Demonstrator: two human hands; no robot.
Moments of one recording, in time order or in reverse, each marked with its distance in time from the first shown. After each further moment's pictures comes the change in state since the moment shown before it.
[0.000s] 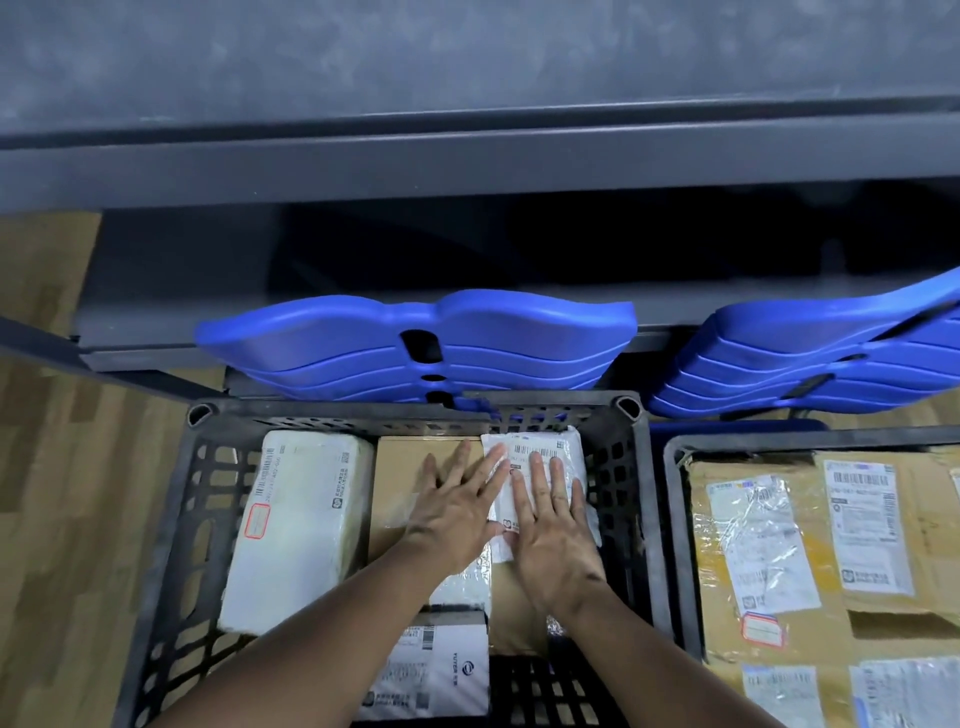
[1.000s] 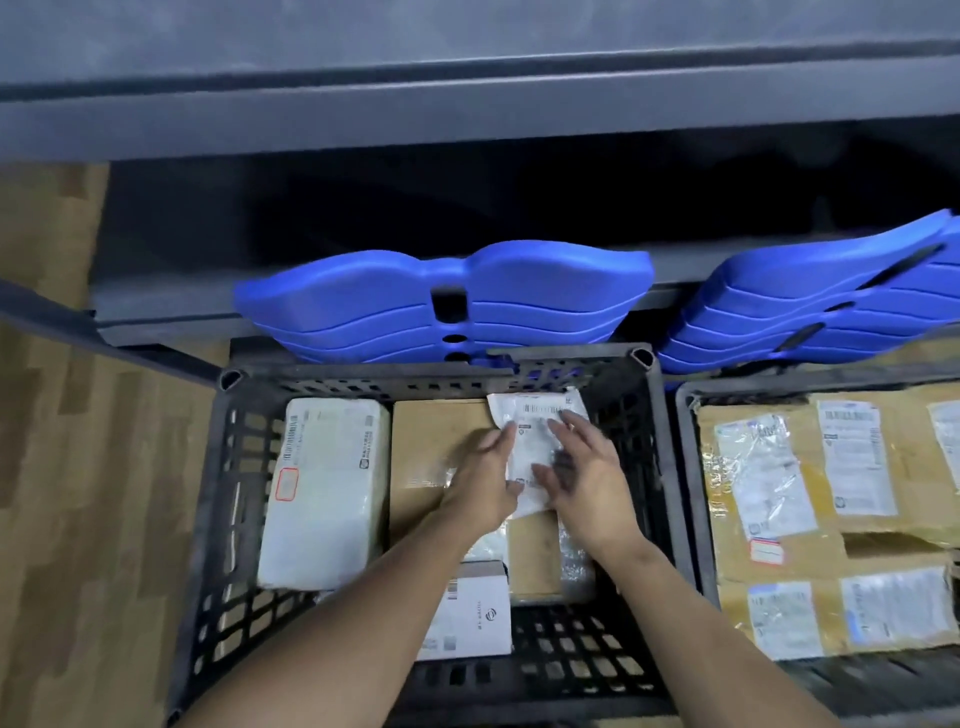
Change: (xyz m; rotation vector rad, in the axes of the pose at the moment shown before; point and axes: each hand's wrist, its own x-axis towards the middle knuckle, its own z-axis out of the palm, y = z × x) left_hand -0.026 0.010 -0.005 -0.704 0.191 -0.069; right_hand -0.033 -0.002 -0.038 0.833 0.407 0.171
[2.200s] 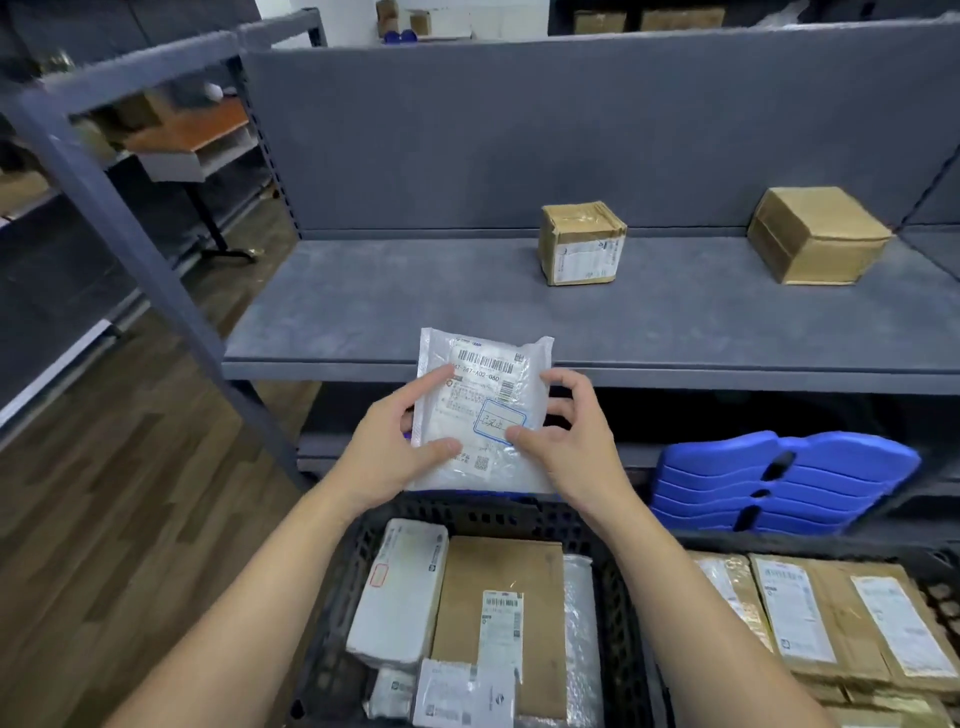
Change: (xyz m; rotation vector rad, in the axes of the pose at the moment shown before) left_hand -0.268 0.103 -0.281 -0.596 0.543 0.461; right_hand -0.083 -0.280 -0.207 0.787 -0.028 -0.325
